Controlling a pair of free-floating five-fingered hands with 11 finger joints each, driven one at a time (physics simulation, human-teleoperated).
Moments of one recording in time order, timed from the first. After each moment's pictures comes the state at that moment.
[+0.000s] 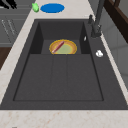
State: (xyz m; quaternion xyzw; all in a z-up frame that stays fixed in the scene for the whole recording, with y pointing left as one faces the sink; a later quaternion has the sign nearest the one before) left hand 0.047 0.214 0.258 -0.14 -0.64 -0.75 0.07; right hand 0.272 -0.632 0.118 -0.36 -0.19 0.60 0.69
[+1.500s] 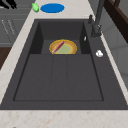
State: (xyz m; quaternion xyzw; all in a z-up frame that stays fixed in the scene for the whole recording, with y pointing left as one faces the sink) left hand 0.047 0.214 0.258 -0.14 -0.64 -0.75 0.07; right hand 0.262 -0.641 0.224 -0.30 -0.25 0.59 0.70
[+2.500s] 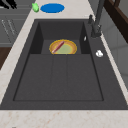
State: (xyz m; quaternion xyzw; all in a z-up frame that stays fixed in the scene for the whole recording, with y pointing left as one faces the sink) left hand 0.047 0.214 0.258 -0.14 -0.64 -0.75 0.07; right hand 0.287 -0.641 0.166 -0.29 -0.35 0.61 0.66
